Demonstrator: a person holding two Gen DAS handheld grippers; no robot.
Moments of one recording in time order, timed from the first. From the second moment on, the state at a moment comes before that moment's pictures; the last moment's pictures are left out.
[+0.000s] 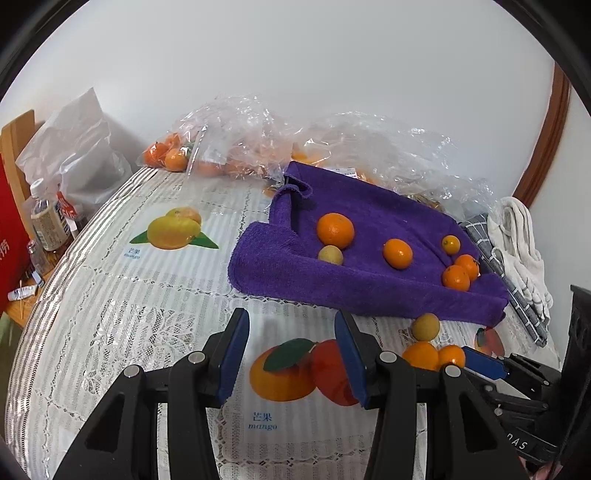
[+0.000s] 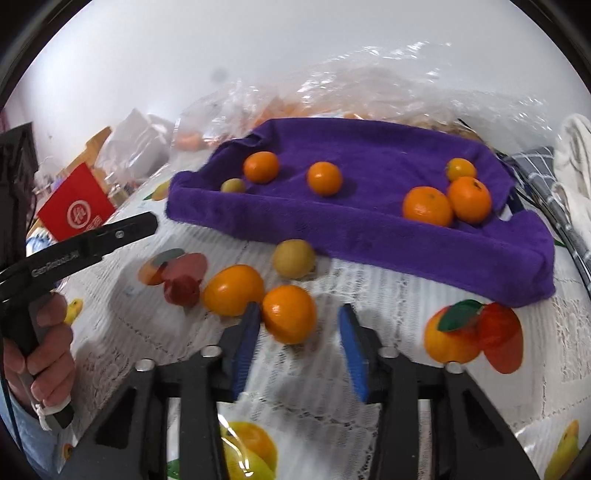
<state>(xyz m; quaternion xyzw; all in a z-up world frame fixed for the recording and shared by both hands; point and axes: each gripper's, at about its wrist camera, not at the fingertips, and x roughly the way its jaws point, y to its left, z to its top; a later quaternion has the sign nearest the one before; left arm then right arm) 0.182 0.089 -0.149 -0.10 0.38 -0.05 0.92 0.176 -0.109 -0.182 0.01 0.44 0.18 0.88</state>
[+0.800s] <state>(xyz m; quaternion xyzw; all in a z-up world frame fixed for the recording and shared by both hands) 0.175 0.037 -0.169 -0.03 0.44 -0.16 0.88 0.189 -0.163 -0.187 0.06 0.45 0.09 0.88</state>
